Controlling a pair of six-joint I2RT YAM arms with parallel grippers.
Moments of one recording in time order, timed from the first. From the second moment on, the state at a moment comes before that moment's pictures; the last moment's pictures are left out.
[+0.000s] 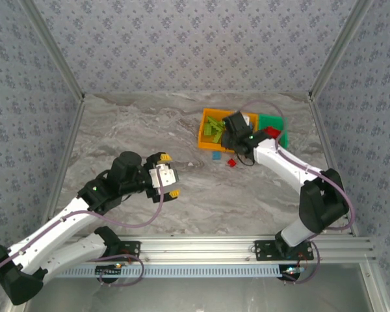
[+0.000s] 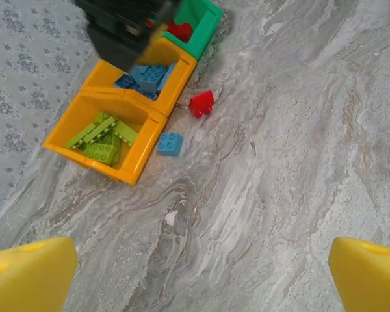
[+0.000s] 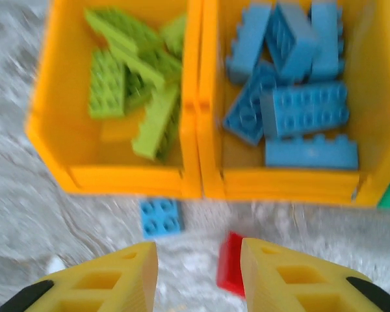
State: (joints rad) left arm -0.76 0.83 0.77 -0.47 0.23 0.62; right arm 0.53 1.57 1.23 -0.53 0.27 0.59
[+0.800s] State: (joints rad) left arm -0.76 0.85 0.76 -0.47 0.27 0.62; right arm 0.51 1.83 1.13 -0.63 0.16 0.88
